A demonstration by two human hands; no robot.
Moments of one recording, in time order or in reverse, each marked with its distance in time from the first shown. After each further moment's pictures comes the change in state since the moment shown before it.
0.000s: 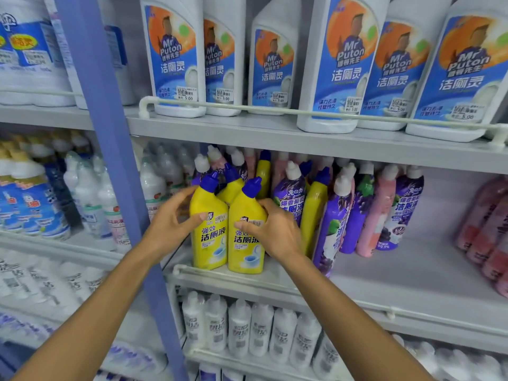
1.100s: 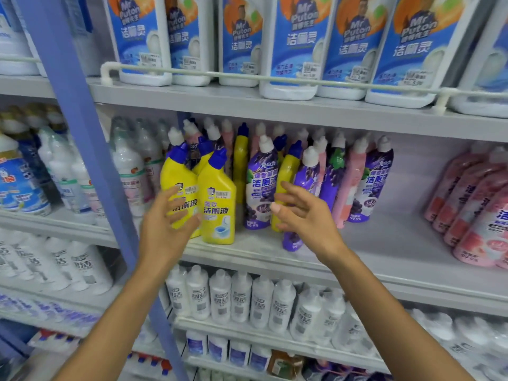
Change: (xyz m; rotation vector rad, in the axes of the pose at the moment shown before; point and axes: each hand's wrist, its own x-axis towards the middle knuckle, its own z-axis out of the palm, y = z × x) left_hand -0.081 0.050 0.081 -0.052 0.359 -0.196; right_hand -0.073 0.057 -0.100 0.755 -0.115 0.138
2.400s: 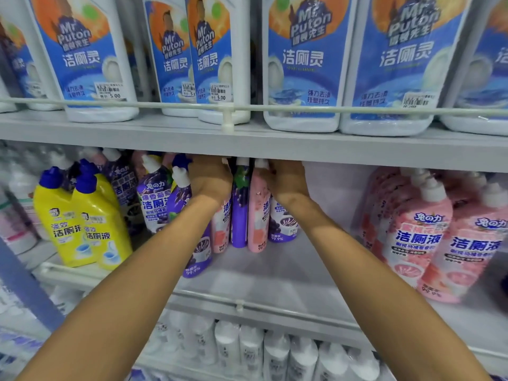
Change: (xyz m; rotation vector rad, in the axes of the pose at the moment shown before) left_hand 0.024 0.156 0.328 0.967 -0.190 0.065; right_hand 0.134 0.003 -0.225 -0.691 0.205 -0.320
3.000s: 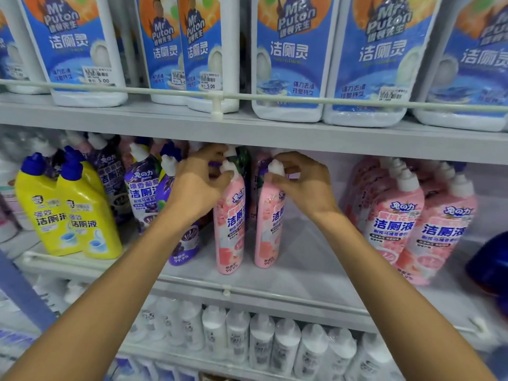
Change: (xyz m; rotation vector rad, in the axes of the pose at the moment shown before) left_hand -0.034 -0.026 0.007 -0.575 0.150 0.289; right_hand -0.056 0.015 -0.064 0.157 0.027 -0.008
